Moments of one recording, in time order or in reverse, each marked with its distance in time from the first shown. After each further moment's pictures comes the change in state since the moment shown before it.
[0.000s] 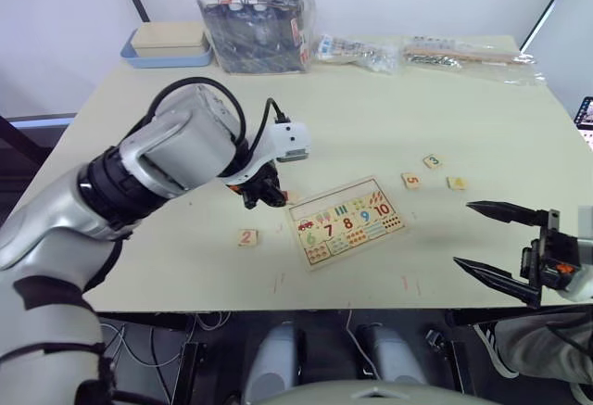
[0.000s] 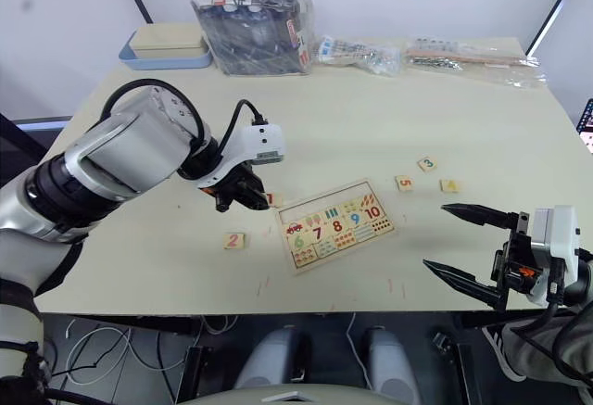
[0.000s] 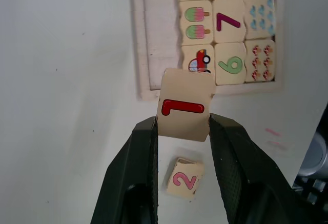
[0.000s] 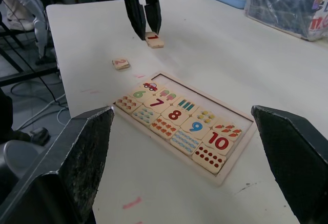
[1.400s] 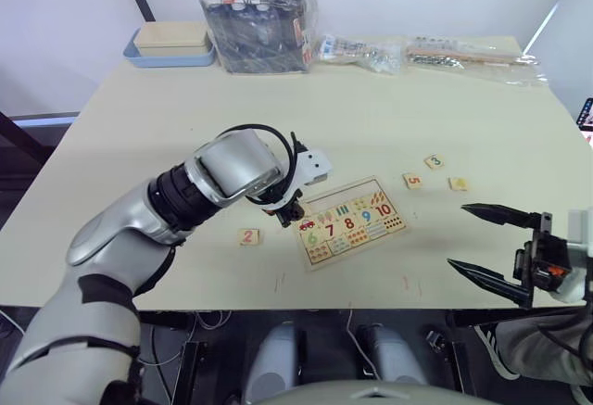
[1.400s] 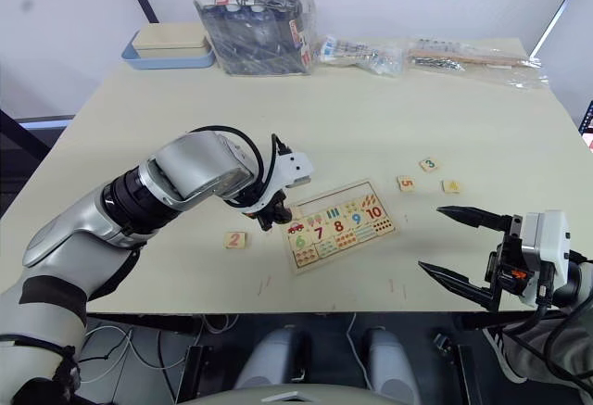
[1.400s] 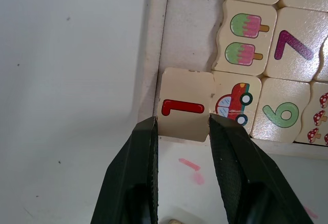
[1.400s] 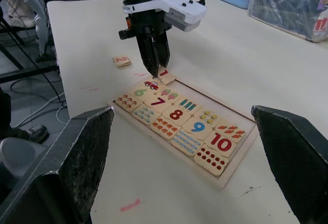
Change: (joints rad) left arm 0.099 -0.193 0.015 0.118 -0.366 0.108 0.684; right arm 0.003 0.037 0.035 0.007 -0.042 -0.032 -0.017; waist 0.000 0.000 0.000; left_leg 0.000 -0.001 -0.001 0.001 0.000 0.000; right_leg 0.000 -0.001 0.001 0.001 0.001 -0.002
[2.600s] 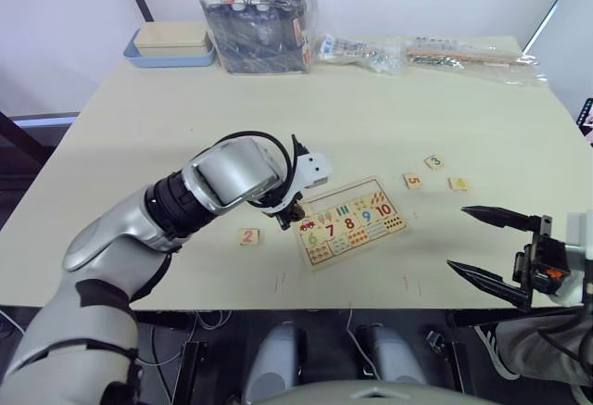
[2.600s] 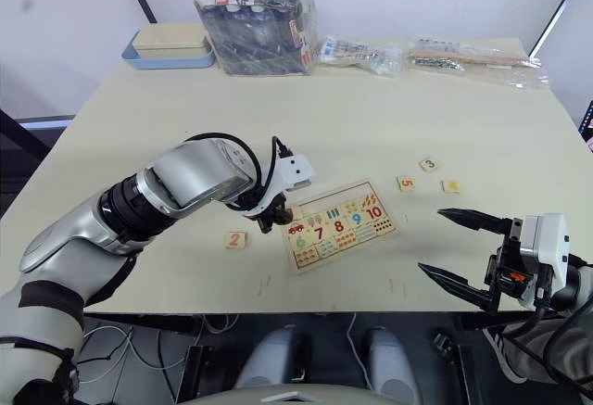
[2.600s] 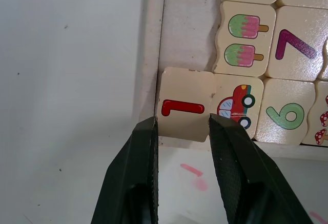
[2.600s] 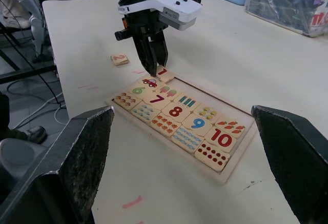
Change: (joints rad) left arm 0.032 0.020 -0.004 -0.043 0.036 -0.046 -0.025; right arm 0.021 0.004 0.000 -0.011 -0.001 -0.001 -0.016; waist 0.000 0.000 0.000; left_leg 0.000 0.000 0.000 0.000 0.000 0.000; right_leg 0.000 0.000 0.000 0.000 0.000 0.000
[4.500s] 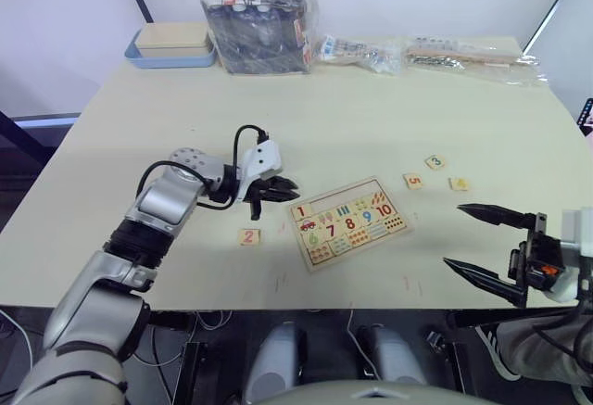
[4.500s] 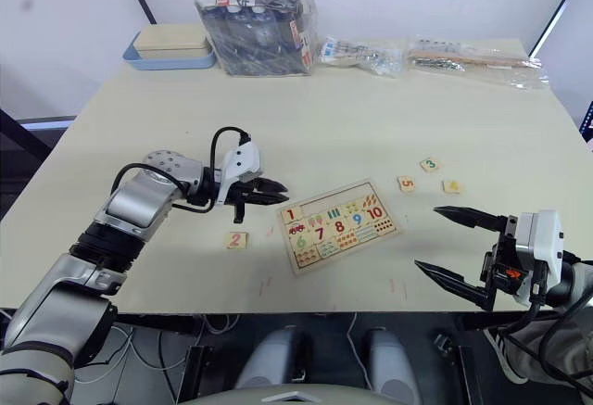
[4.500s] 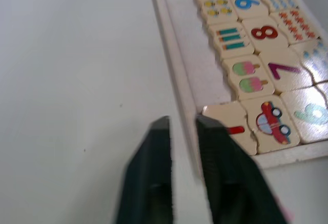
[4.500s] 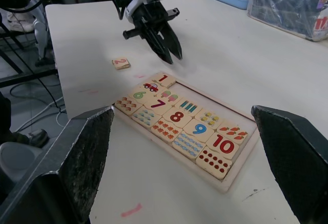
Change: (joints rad) left arm 0.417 0.035 0.420 0.440 0.285 -1.267 -0.549; right arm -0.029 0.004 0.026 0.013 -0.003 -0.001 0.001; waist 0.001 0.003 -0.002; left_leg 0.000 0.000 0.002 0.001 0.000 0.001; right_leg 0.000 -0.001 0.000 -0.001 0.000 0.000
